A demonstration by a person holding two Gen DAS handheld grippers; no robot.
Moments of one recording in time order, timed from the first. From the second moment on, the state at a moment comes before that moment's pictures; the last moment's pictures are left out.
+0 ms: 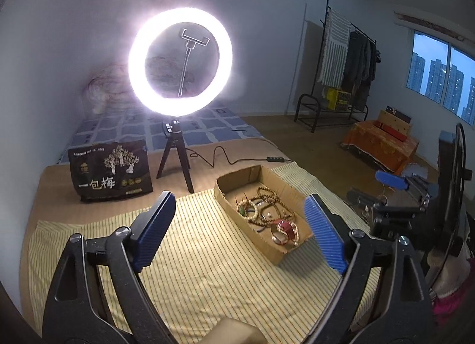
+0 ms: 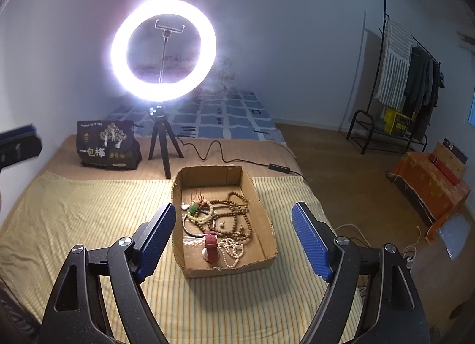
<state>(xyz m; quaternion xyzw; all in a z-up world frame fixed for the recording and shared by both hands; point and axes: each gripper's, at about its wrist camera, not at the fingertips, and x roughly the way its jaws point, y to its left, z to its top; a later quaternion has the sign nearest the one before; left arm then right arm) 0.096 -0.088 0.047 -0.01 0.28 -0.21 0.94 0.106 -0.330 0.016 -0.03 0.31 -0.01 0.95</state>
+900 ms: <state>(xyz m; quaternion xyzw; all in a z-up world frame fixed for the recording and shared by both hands) 0.062 -0.102 0.036 0.05 0.26 -0.19 0.94 0.094 -0.330 0.016 -0.02 0.29 -0.03 0.96</state>
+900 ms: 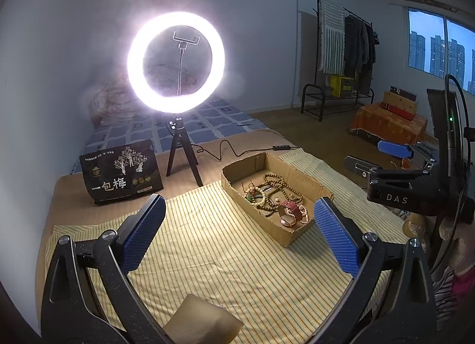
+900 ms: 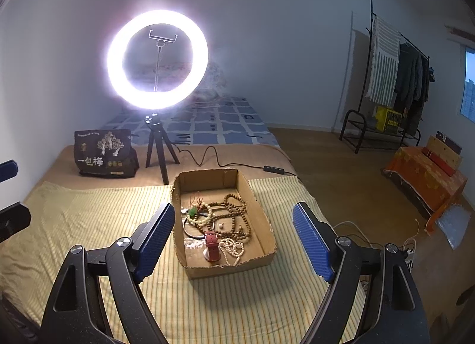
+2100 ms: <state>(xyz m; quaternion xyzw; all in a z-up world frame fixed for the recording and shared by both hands) 0.060 -0.102 0.038 0.05 0.26 -0.19 0.94 0.093 -0.332 0.013 -0.02 0.29 -0.04 0.95</state>
